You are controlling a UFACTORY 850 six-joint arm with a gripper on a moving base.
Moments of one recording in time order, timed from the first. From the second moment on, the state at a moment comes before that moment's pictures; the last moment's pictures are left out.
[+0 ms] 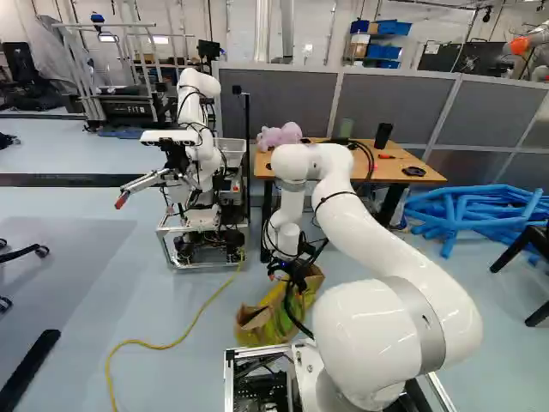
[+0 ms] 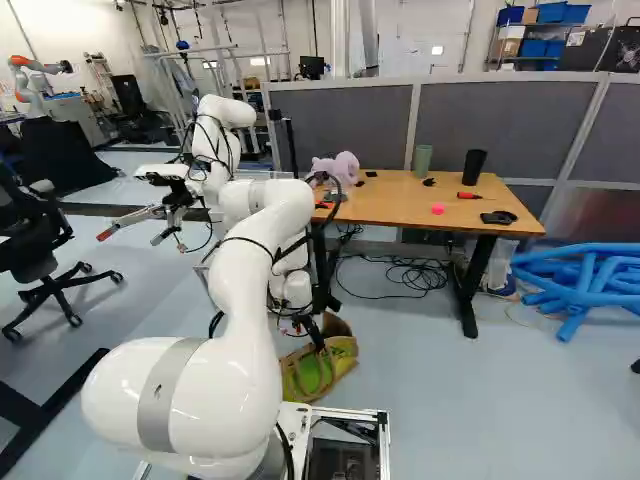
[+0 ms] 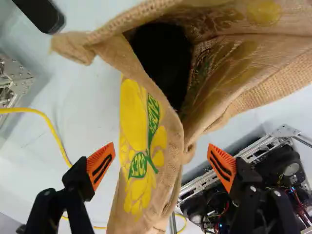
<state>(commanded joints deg) 2.5 -80.7 -75.2 9.8 1.7 34.9</state>
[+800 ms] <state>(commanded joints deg) 2.5 -89.4 -83.4 9.8 1.7 34.9</state>
